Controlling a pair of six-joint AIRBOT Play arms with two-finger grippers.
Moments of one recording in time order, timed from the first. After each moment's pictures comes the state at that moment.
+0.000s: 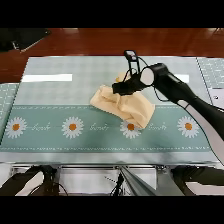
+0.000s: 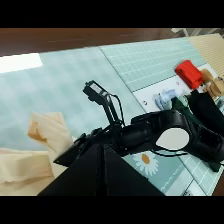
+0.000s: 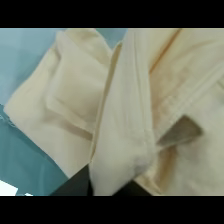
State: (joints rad) left arm 0.12 -1.00 1.42 0.48 -1.28 -1.17; right arm 0.55 -1.53 1.35 -1.30 0.85 1.81
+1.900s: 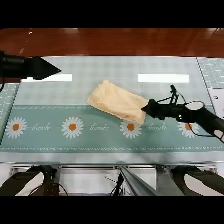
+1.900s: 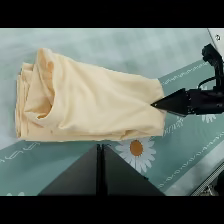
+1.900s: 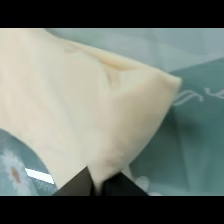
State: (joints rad) left arm 0.04 -1.01 1.28 0.78 -1.32 -1.22; right arm 0.00 -1.18 0.60 -0.46 0.82 1.22
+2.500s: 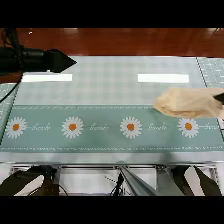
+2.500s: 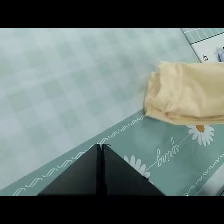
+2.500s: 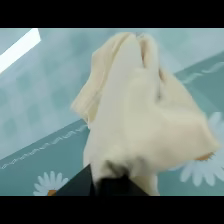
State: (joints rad) left arm -0.13 -1.07 1.28 0.78 -1.08 -1.21; right arm -0.75 -0.77 1.04 -1.02 1.47 1.47
